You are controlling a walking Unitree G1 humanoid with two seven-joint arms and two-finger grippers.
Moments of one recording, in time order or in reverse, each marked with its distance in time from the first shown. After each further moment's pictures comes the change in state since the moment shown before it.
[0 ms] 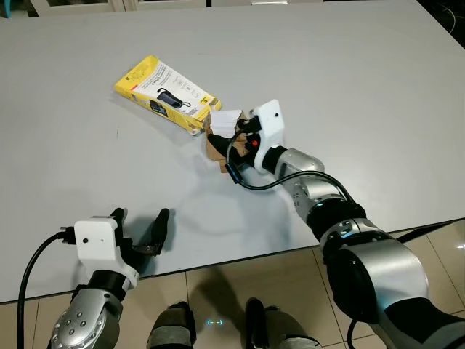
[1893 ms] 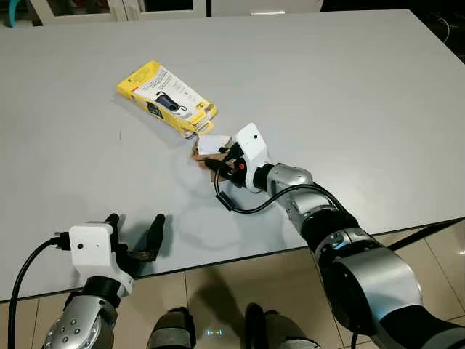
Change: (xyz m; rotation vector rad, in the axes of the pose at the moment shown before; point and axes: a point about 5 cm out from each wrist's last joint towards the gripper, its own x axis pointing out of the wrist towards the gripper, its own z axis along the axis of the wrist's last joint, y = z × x) left arm -0.008 0.003 0.000 0.017 0.028 0.018; right arm -0.002 0.016 -0.031 -0.118 0.181 0.102
